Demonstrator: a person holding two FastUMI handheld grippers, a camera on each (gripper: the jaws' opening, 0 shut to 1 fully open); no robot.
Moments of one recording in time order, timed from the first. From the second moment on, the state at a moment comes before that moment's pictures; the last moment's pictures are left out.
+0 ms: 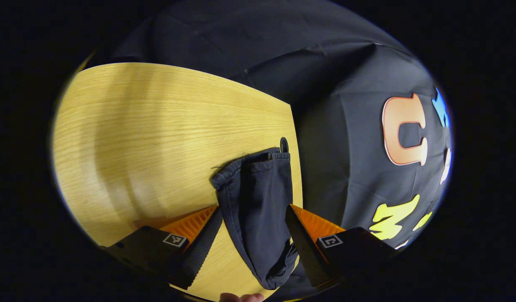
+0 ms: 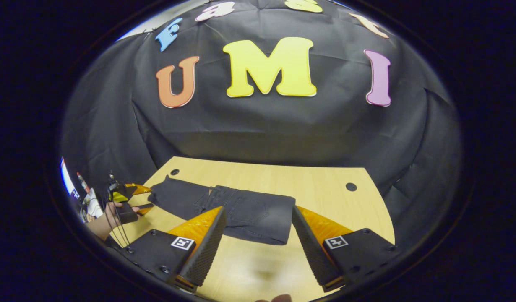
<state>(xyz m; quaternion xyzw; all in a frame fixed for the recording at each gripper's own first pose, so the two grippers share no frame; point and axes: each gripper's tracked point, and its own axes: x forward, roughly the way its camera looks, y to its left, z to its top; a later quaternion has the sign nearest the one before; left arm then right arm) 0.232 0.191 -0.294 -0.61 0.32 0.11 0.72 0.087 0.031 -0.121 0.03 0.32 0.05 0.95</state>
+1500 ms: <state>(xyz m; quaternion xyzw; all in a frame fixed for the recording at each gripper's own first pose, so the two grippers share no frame) 0.277 0.133 -0.194 -0.48 0.25 0.01 0.84 0.018 -0.042 -0.118 0.06 0.31 -0.04 0.95</state>
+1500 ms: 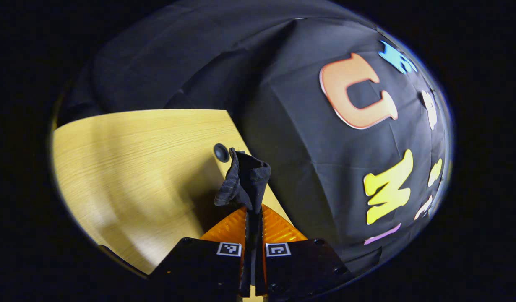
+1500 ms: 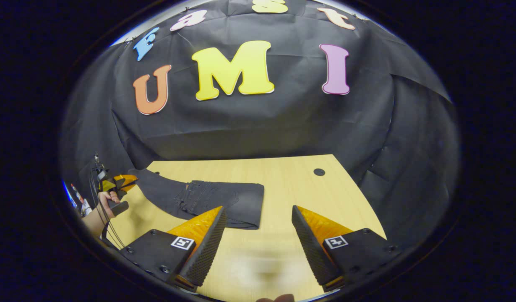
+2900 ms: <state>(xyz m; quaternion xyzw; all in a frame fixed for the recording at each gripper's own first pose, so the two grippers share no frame) 0.215 -0.163 -0.096 -0.15 0.22 -0.19 0.94 -0.096 -0.183 -0.098 0.12 0.27 -0.14 0.94</state>
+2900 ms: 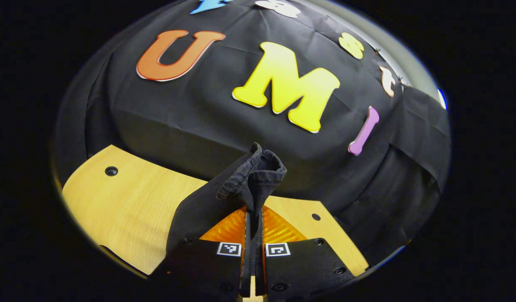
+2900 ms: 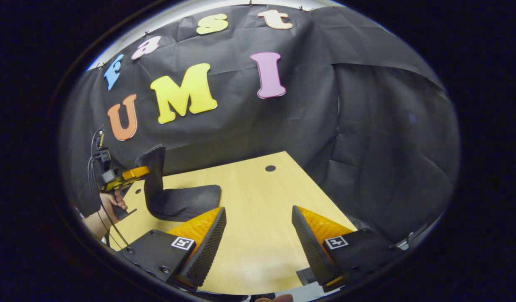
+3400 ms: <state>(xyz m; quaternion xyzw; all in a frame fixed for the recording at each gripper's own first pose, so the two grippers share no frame) 0.184 -0.233 -0.202 0.00 0.27 -0.22 0.94 -0.105 -0.212 -0.113 0.11 0.30 -0.16 0.93</state>
